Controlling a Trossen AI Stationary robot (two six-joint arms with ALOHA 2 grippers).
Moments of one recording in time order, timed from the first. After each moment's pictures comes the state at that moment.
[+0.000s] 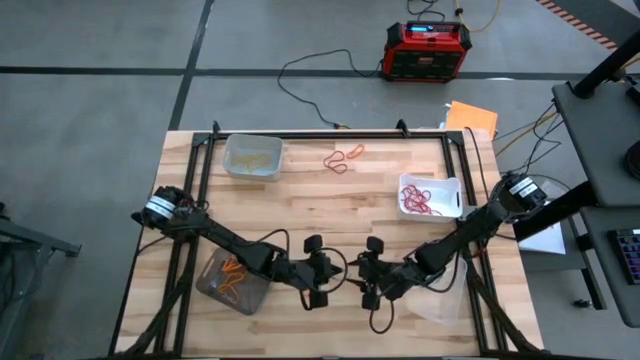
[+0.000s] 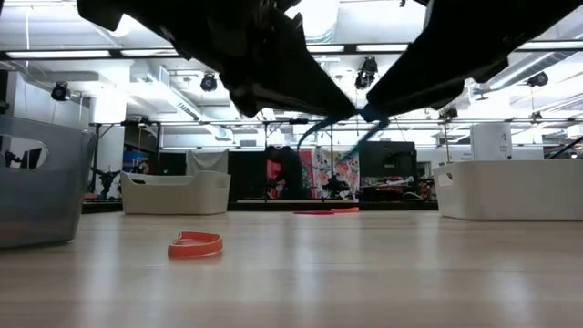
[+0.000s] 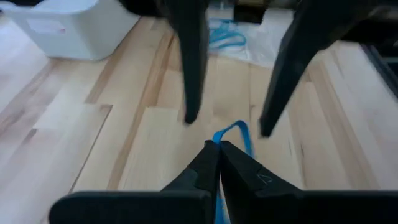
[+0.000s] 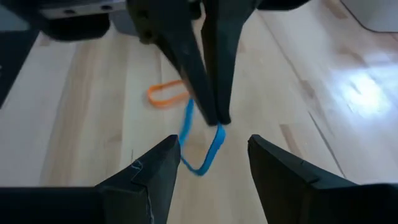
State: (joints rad) left arm -0.42 1.88 1.08 0.23 -0.45 -0.27; right arm 0.55 1.67 0.88 0.09 0.54 0.41
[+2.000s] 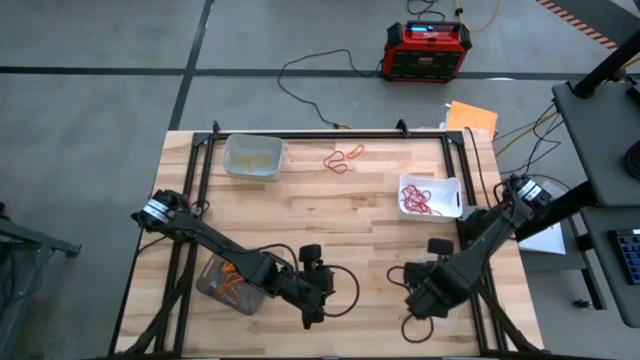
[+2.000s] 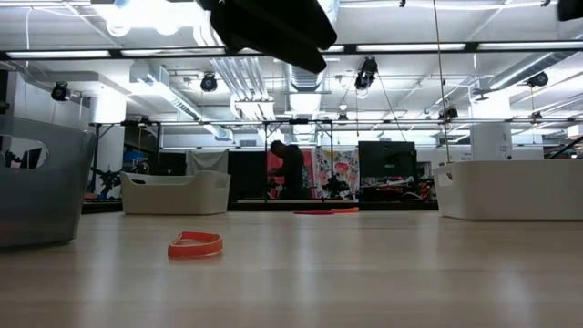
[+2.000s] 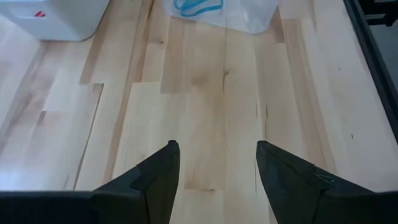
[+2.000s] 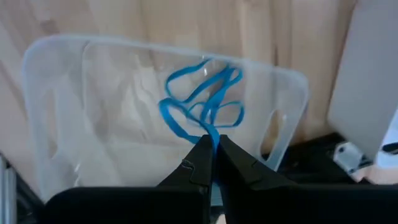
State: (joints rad) left arm -0.50 1.88 1.42 -0.39 -0.45 -0.35; right arm 0.73 1.66 1.36 -1.48 -0.02 0.93
